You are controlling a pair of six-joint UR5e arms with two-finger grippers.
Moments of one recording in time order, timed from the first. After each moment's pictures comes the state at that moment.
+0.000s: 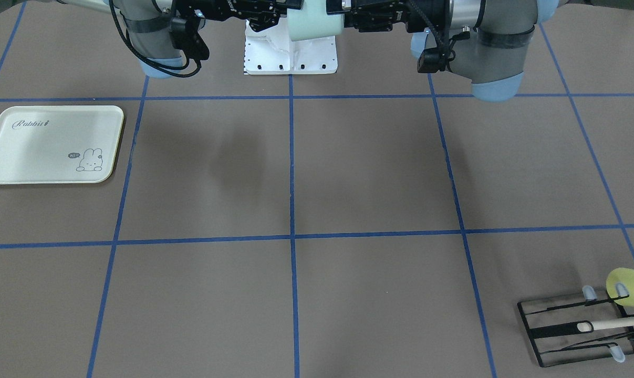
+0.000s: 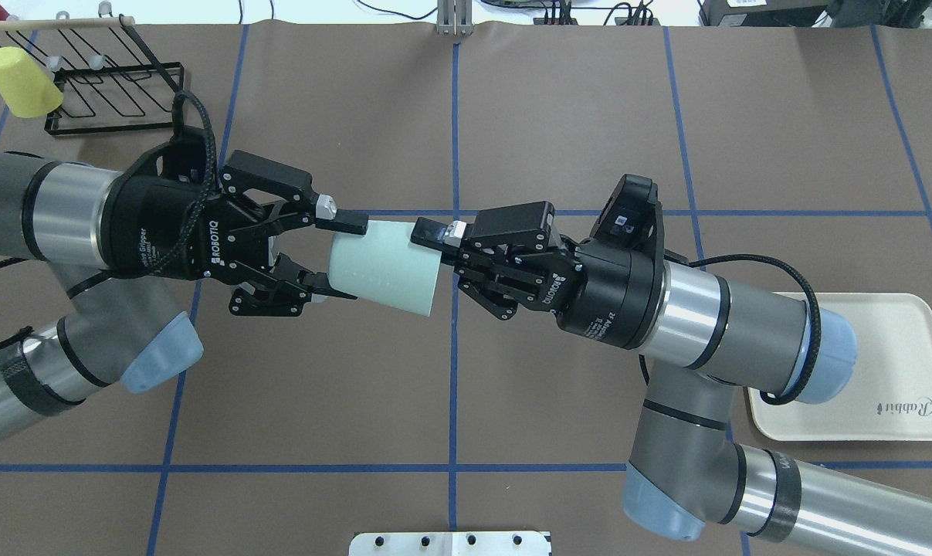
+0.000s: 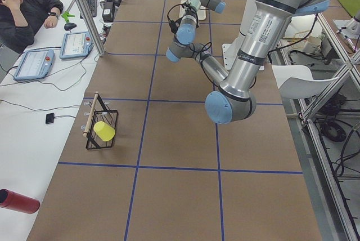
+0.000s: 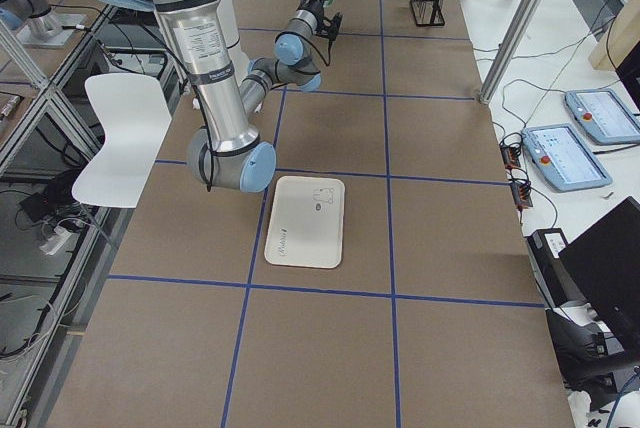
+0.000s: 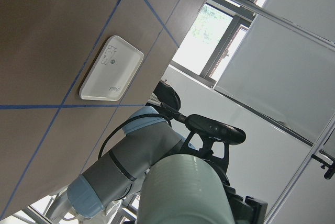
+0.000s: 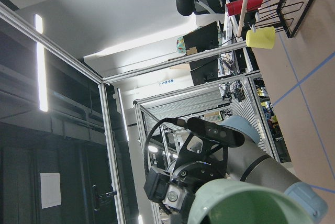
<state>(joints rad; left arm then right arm) -0.72 -2.03 -1.74 -3.30 -2.20 -2.52 0.41 -1.11 1.79 0.13 1.55 2.07</state>
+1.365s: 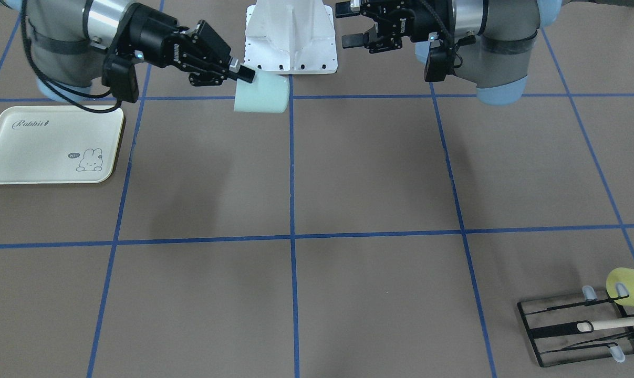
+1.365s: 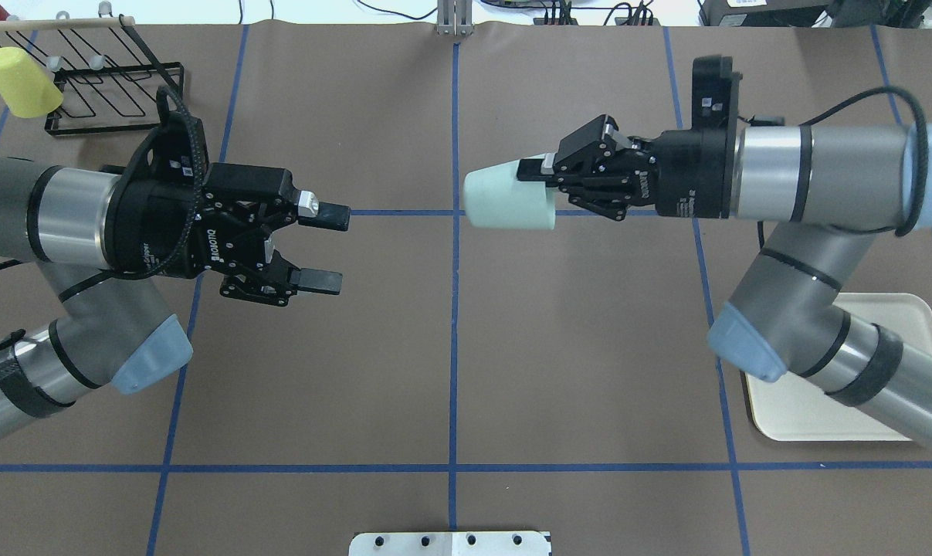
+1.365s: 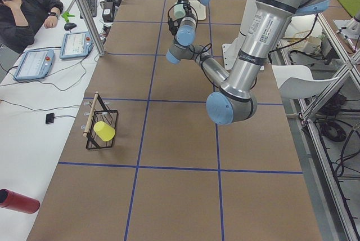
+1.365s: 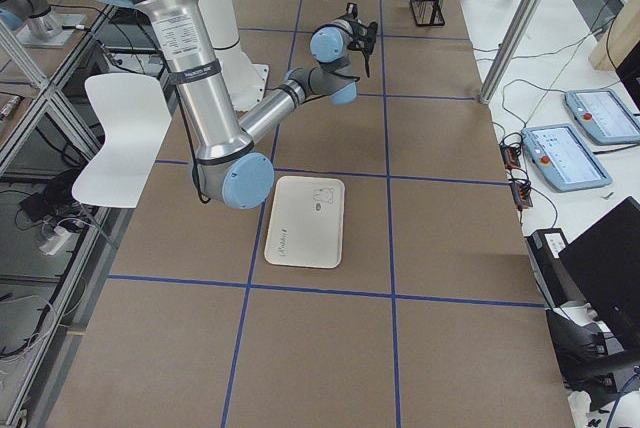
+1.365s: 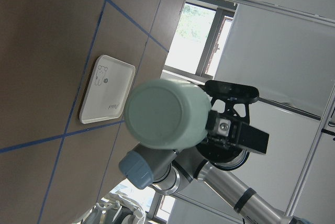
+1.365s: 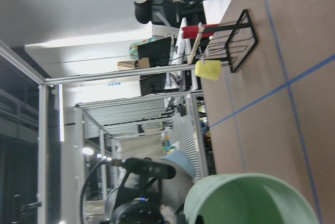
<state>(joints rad) -0.72 -1.99 -1.73 -3.26 -2.19 -2.21 0.79 -1.18 1.79 -0.25 2.07 1.92</state>
